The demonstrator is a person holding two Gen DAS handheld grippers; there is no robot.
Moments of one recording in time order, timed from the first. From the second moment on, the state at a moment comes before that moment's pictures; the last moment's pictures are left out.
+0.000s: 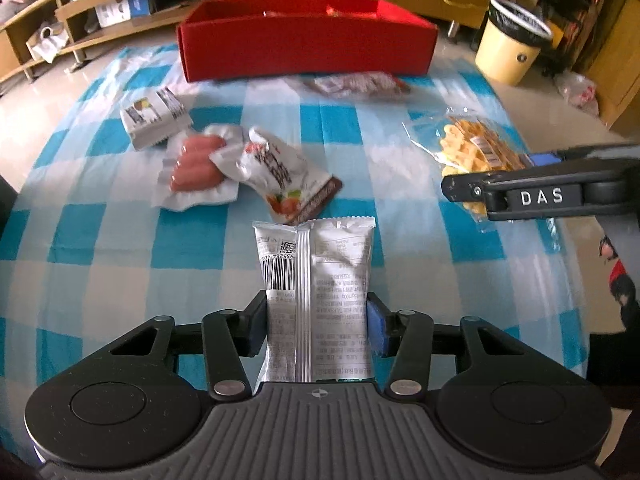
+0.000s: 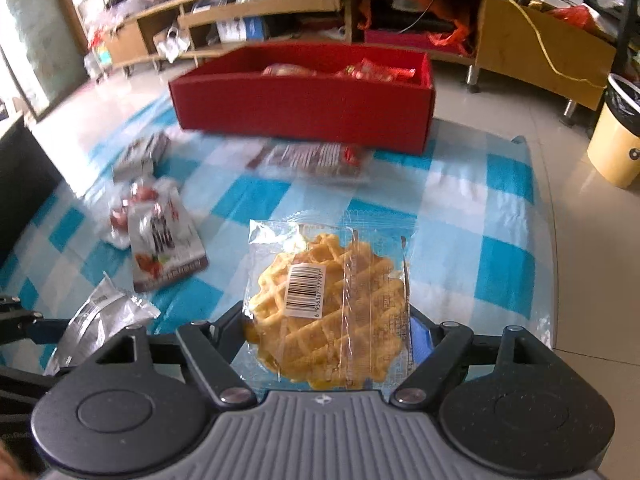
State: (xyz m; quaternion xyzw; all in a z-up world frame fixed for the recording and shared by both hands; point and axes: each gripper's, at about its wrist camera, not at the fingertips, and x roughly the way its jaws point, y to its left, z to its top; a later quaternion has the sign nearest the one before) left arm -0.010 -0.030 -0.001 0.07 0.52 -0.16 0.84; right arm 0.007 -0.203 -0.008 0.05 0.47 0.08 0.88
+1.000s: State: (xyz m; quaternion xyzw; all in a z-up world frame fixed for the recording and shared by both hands) left arm 0.075 -0.037 0.055 0.02 0.44 -0.17 0.88; right arm 0.061 -0.214 0.029 0.10 0.41 0.09 0.90
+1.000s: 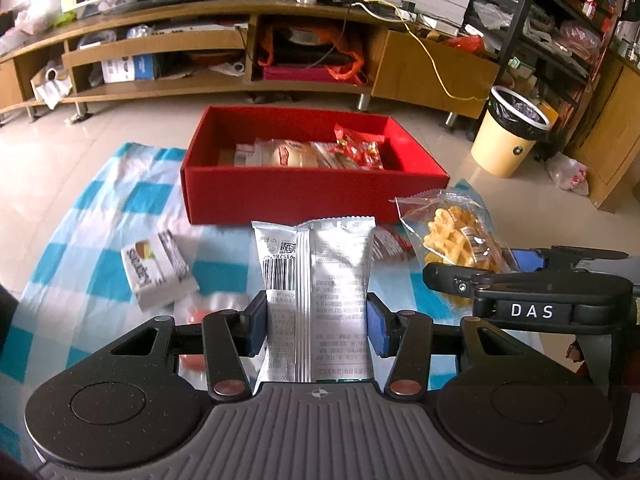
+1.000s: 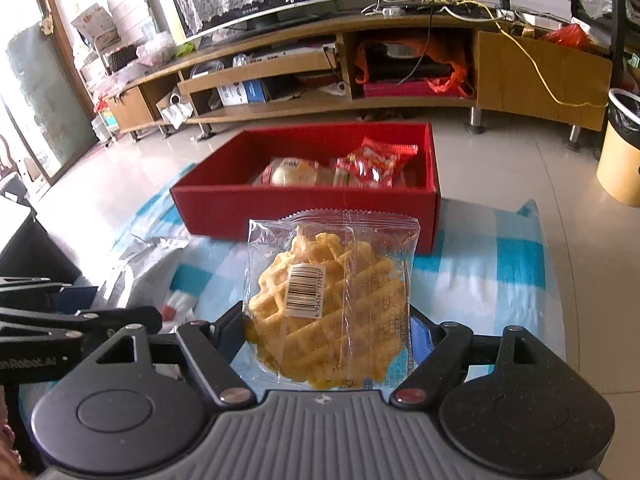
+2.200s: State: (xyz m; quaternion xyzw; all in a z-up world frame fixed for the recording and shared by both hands) left arm 0.124 -0.038 0.059 0.03 0.42 -0.15 0.89; right arm 0.110 -0.219 0.027 0.12 0.39 0.09 0.91
